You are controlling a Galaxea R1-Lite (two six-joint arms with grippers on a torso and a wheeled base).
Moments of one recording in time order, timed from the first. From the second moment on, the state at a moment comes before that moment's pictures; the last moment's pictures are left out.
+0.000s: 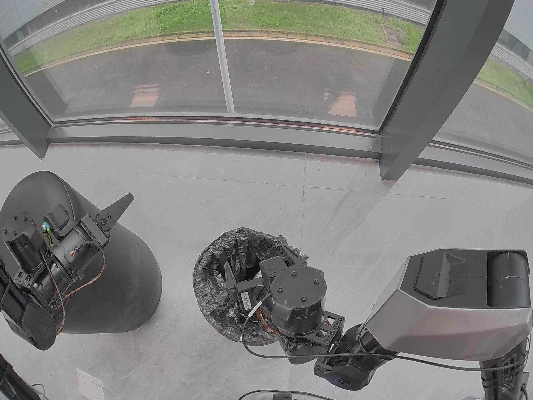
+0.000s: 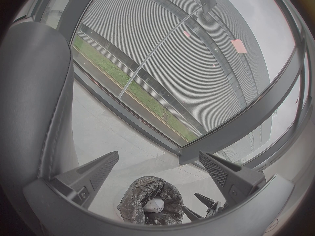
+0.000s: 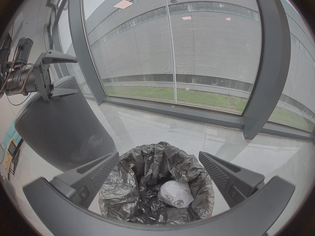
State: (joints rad) left arm -0.01 1.75 -0.27 -1.54 -0.37 -0.65; right arm 0.97 2.35 -0.97 -1.28 -0.61 -0.02
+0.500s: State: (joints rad) left arm -0.01 1.75 -0.27 -1.54 -0.37 -0.65; right arm 0.95 2.34 -1.02 -1.03 -0.52 0.02
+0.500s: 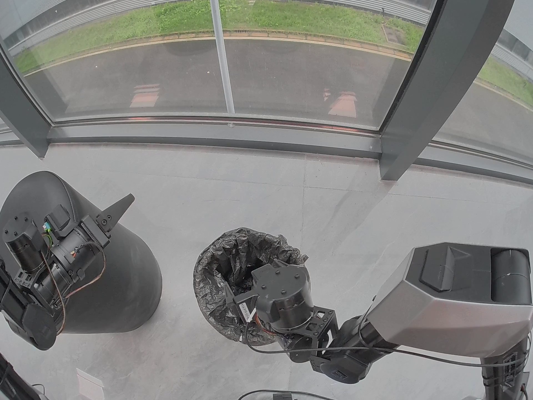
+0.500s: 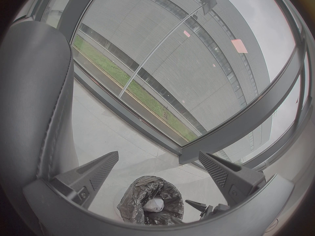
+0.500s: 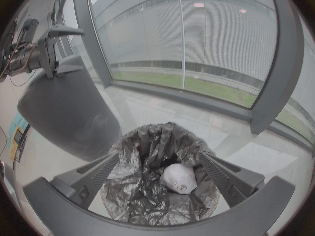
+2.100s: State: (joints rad) left arm -0.01 1.77 -0.27 -1.55 -0.37 -0.64; right arm 0.83 2.47 -1.55 -0.18 -0.21 0.43
